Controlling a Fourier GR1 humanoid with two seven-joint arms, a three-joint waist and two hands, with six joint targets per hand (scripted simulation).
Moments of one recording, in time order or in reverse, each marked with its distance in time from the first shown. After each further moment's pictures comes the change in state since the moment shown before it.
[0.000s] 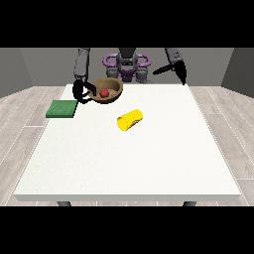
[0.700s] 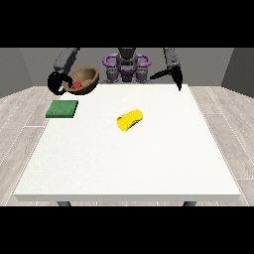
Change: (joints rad) left arm 0.031 -0.019 -0.013 -0.003 -0.009 0.049 -0.045; right arm -0.028 -0.217 -0.124 -0.054 -0.124 0.169 0.143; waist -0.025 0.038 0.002
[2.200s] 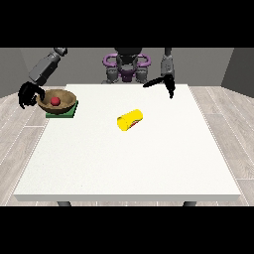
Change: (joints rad) left arm 0.009 -0.049 -0.144 -0.480 -0.097 0.086 0.081; right arm -0.137 -0.426 -0.219 0.361 -0.083 0.292 -0.301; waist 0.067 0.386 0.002
